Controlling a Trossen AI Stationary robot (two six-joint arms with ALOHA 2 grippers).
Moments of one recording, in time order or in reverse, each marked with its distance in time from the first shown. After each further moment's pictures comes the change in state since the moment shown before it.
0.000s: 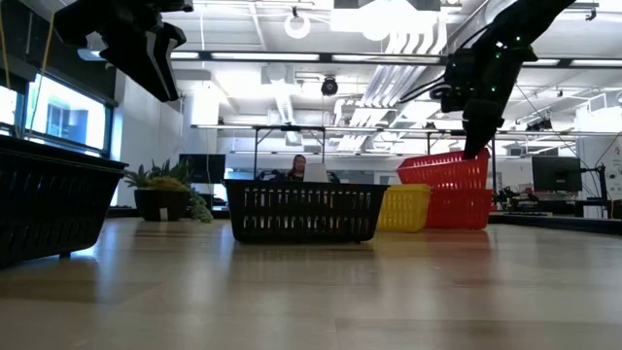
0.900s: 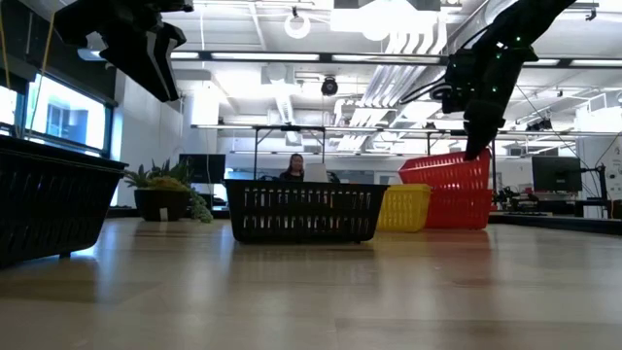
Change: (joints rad) left arm 0.000 0.000 0.000 0.000 0.001 -0.007; right arm -0.007 0.001 0.000 -0.006 0.010 -0.003
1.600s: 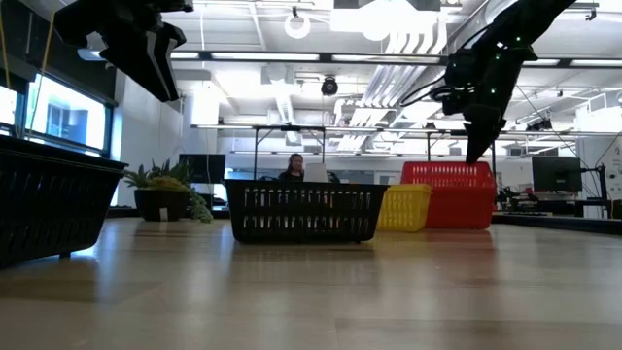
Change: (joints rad) left arm 0.000 0.000 0.000 0.000 0.000 0.000; right arm 0.000 0.001 0.000 0.009 0.062 0.069
